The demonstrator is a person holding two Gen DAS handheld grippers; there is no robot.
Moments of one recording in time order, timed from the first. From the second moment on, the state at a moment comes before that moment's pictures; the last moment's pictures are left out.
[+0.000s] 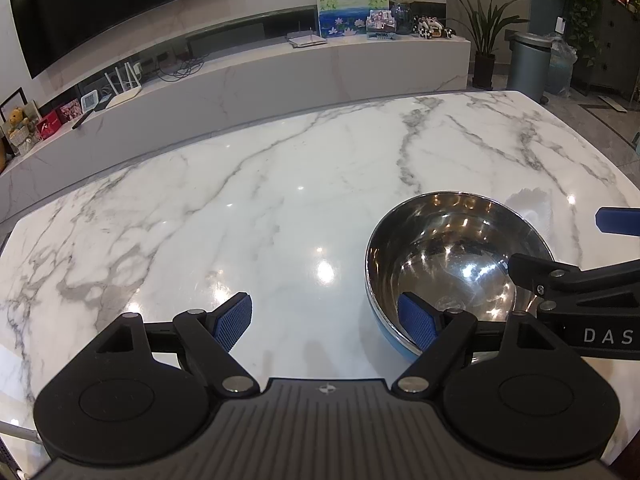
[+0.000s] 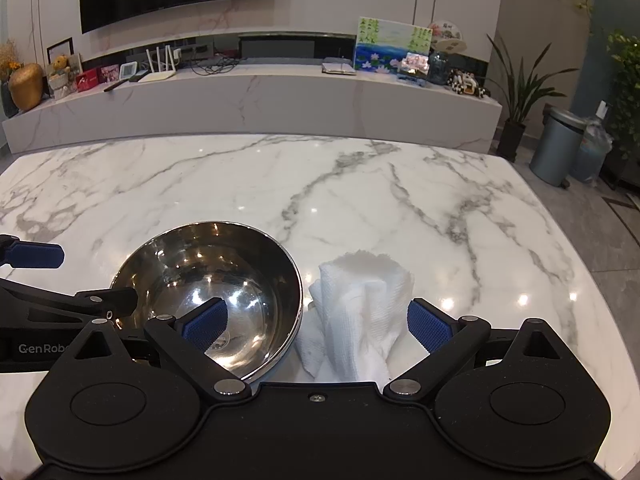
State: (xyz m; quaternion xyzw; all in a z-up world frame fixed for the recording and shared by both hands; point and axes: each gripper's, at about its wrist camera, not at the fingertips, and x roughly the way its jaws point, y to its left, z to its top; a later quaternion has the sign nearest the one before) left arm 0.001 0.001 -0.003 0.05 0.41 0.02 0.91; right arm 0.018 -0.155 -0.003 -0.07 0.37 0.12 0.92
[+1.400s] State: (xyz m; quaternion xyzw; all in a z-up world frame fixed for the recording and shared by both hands) left arm 0.015 0.001 0.001 0.04 0.41 0.02 0.91; right arm 0.033 -0.215 0.013 -0.01 0.31 0.04 0.95
